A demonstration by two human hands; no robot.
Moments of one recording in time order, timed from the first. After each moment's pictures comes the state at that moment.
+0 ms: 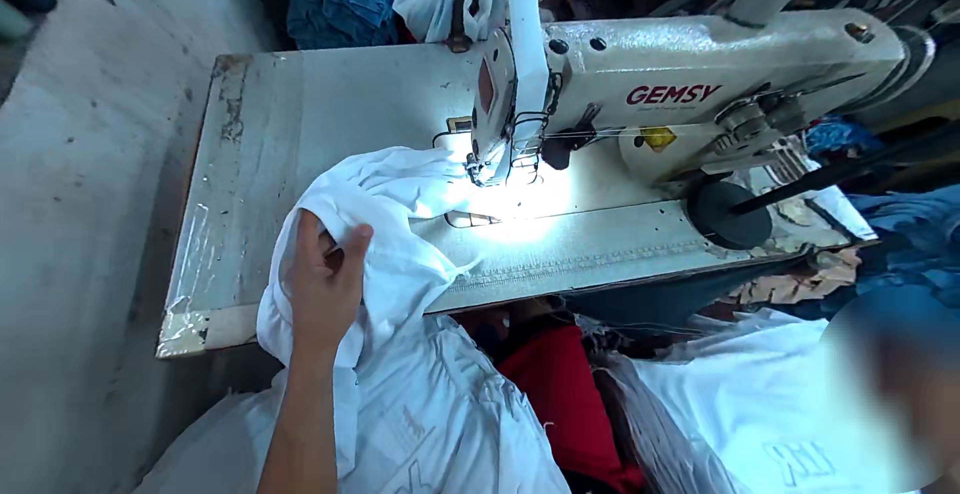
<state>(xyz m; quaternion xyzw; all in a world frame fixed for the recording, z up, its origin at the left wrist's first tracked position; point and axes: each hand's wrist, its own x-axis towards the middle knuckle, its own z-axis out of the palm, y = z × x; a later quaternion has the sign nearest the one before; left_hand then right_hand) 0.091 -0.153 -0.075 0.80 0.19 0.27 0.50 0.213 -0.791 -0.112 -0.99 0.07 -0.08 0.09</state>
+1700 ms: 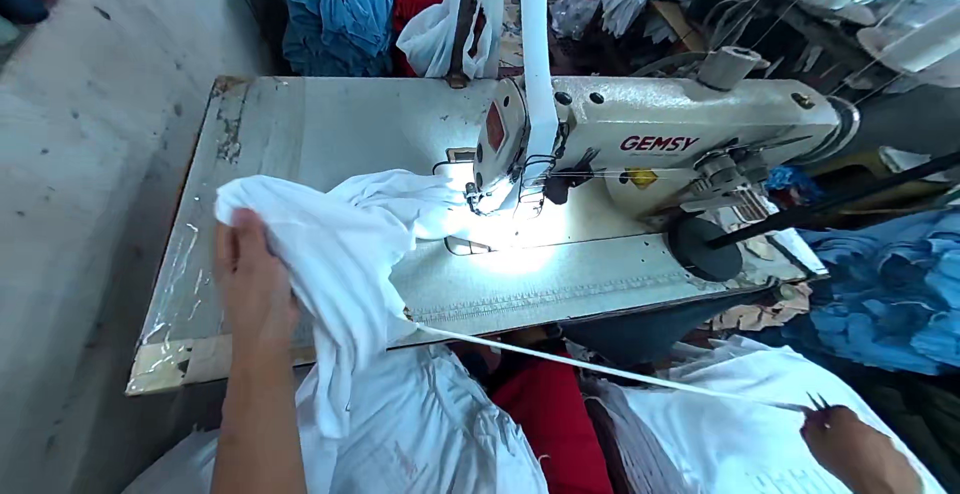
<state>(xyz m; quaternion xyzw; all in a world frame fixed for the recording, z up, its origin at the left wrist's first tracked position) 0.111 -0.102 -0.054 0.62 0.32 0.38 0.60 0.190 -0.840 -0.172 -0.96 0.25 0.10 -0.04</state>
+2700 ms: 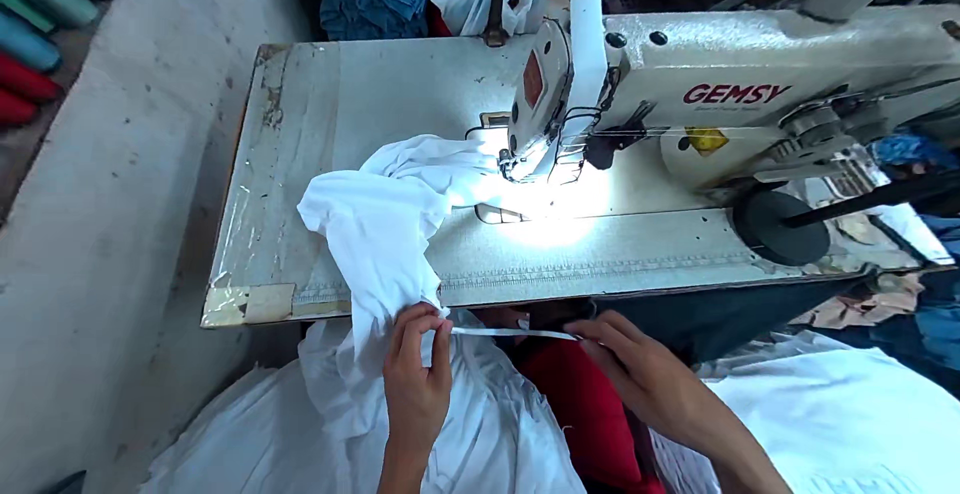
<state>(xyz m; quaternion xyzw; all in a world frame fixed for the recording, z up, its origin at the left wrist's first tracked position) 0.017 -0.248 -0.137 0.83 0.16 0.34 0.41 0.148 -0.515 -0.103 -0.86 -0.39 0.11 0.32</state>
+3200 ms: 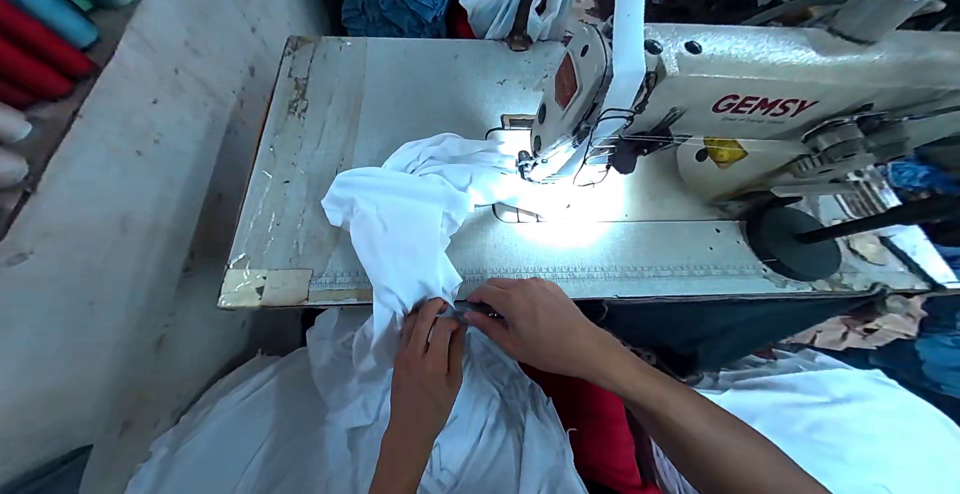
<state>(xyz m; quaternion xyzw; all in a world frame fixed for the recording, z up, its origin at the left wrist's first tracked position) 0.007 -0.240 -0.143 0.91 0.12 0.30 0.27 0.160 -0.362 -0.059 -0.81 -0.52 0.21 0.16</state>
